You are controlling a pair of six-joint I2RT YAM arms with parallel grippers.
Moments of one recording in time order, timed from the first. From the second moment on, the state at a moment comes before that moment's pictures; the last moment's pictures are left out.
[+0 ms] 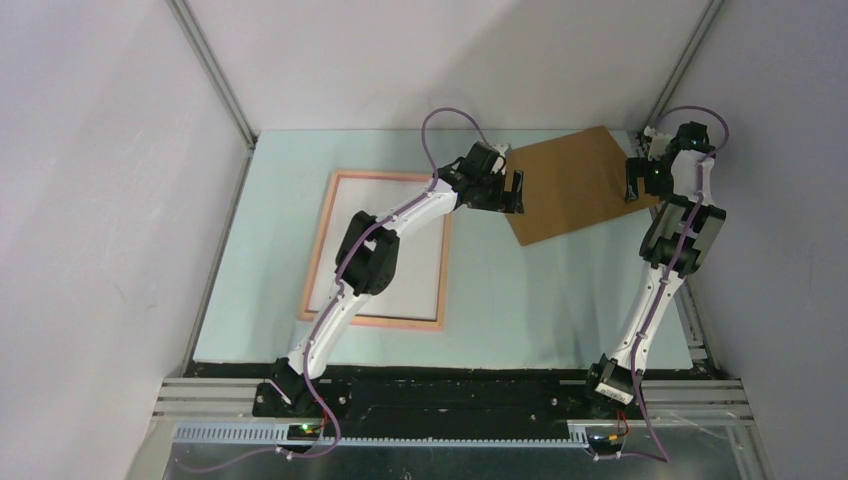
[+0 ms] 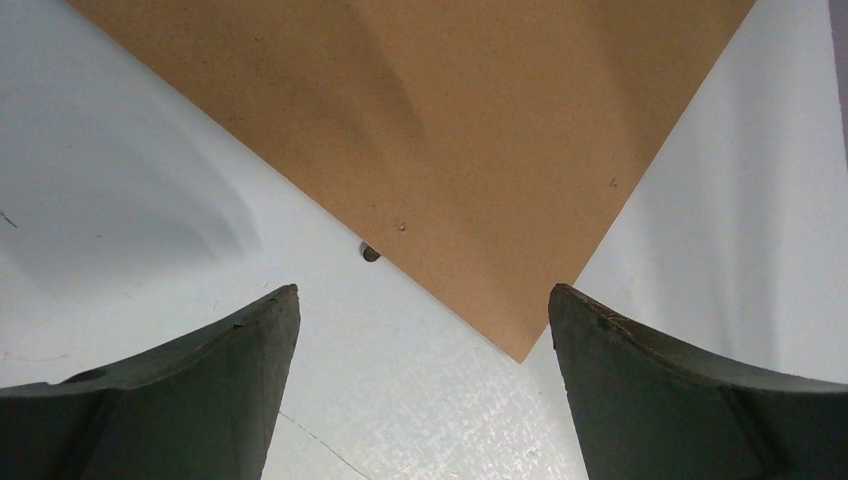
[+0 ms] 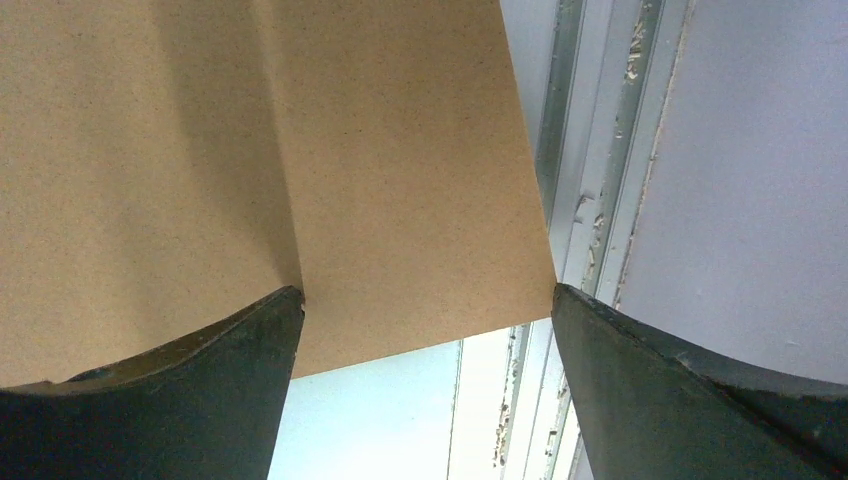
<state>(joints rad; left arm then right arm) -0.71 2.57 2.32 -0.49 0.22 -0.45 -0.43 2.52 2.30 -0.89 -0.18 -0.45</state>
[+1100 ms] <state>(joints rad) -0.71 2.57 2.32 -0.49 0.22 -0.45 -0.46 2.46 2.18 -0.85 -0.15 -0.34</state>
